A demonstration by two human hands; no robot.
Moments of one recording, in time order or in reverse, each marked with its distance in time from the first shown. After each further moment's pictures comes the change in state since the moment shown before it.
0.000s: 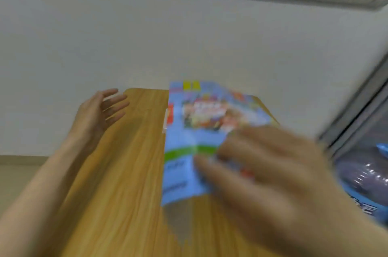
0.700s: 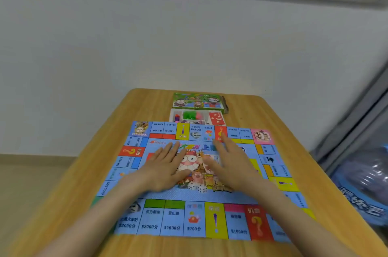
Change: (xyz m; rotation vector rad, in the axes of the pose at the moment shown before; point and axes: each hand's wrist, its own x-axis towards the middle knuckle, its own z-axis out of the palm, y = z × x) left_hand -0.056 -0.085 0.053 1.565 -0.935 0.032; right_hand -0.069 0.064 0.133 0.232 -0.954 0.801
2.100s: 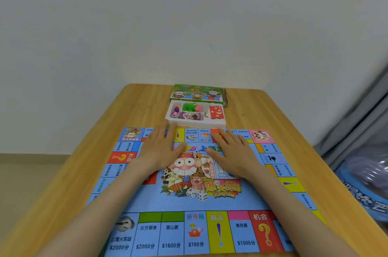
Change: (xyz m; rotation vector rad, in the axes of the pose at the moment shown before) left_hand 0.058 -0.019 -0.012 -0.081 0.307 -0.226; right_hand 0.060 0.047 0.023 -0.160 0.018 -0.032
